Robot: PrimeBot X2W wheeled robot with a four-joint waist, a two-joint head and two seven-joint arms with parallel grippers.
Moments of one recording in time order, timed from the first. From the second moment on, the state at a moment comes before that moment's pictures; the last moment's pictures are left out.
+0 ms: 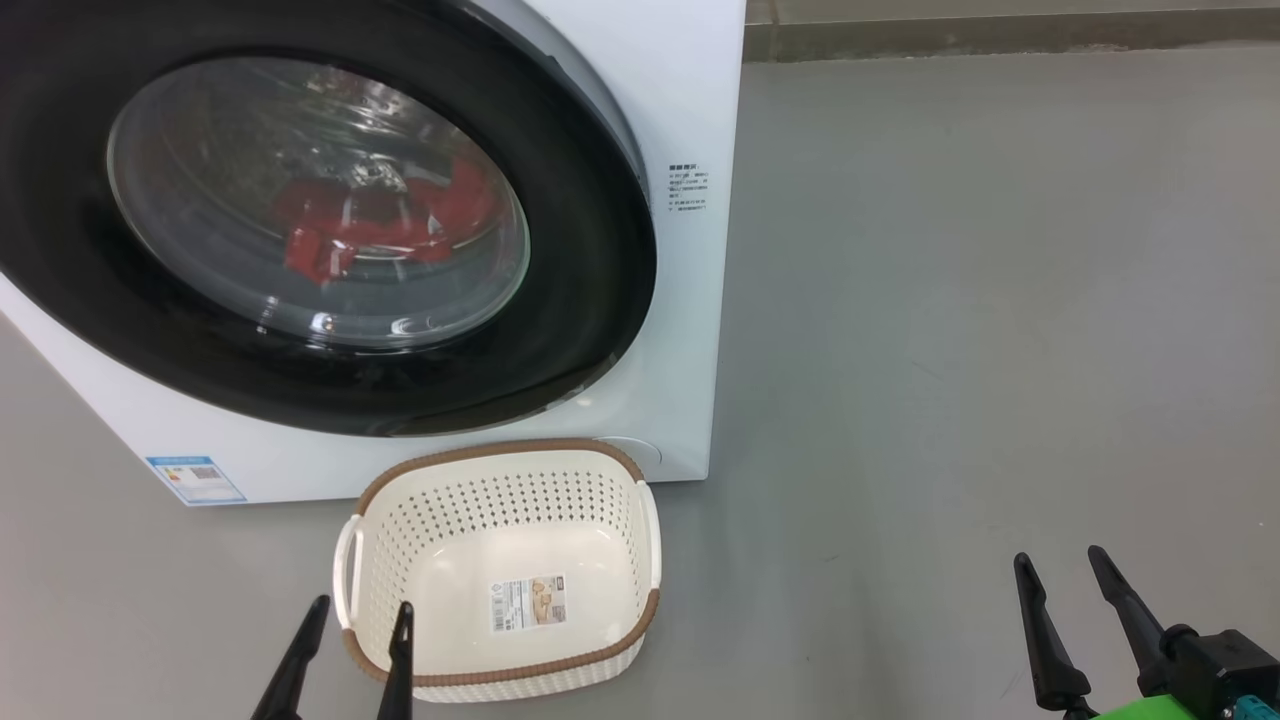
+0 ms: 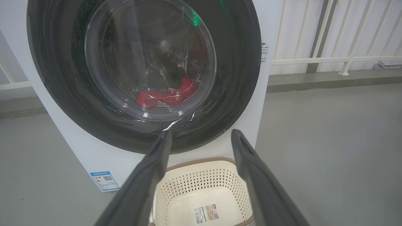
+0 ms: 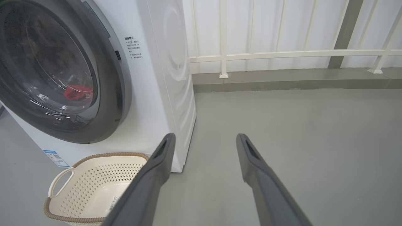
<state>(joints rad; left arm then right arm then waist) 0.11 0.06 -0.03 0.09 -0.08 -0.05 -0.25 0.12 -0.06 -0.09 0.21 0.25 0.13 -0.25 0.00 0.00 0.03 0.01</state>
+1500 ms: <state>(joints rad) -0.13 0.04 -0.18 0.14 -0.21 -0.11 -0.25 -0.81 -0.27 0.35 0.36 1.21 0.13 -0.17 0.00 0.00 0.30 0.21</state>
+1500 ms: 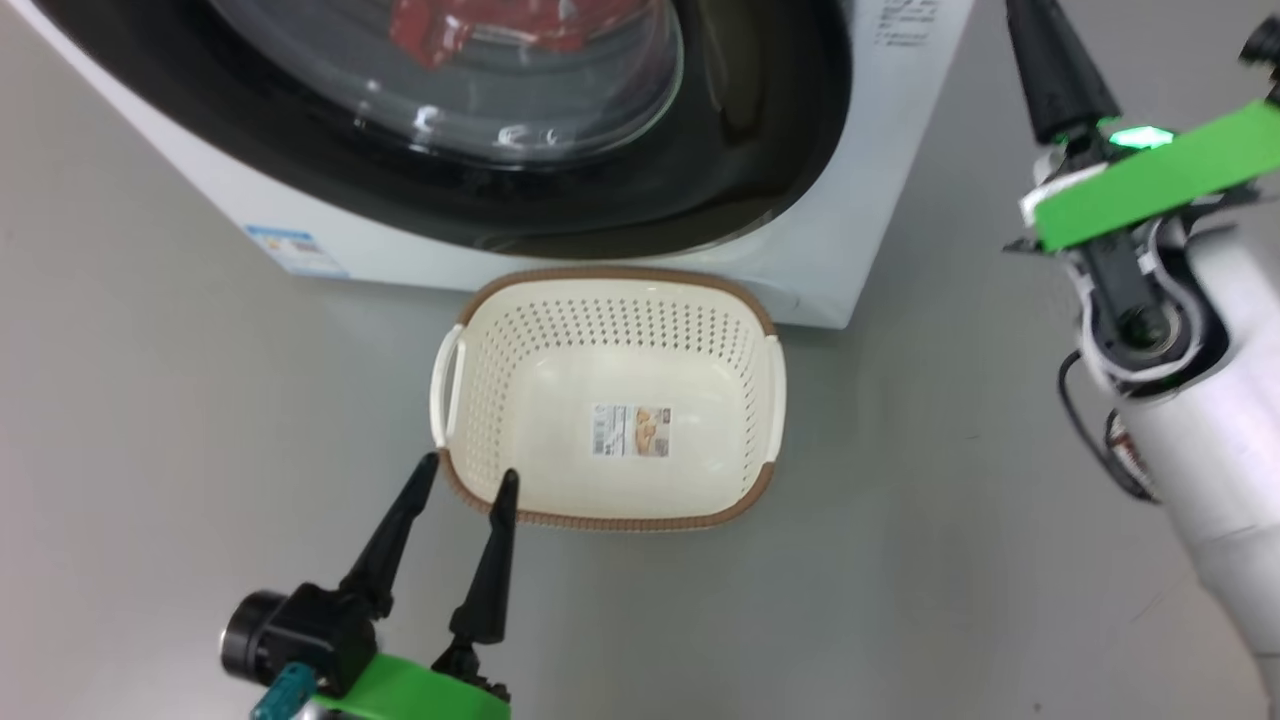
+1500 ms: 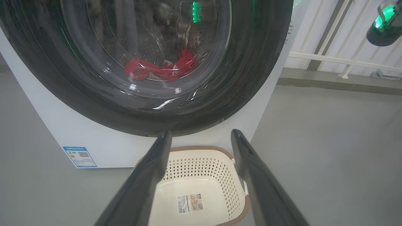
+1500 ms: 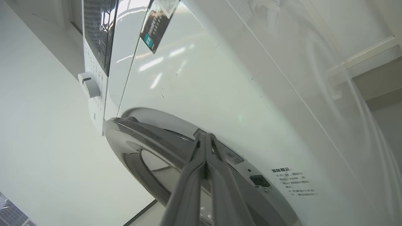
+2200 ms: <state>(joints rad) -0.22 0.04 -0.27 0.17 -0.24 -0.12 -0.25 -1.04 -0.40 0.46 0.44 1.58 0.13 0.17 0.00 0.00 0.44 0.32</state>
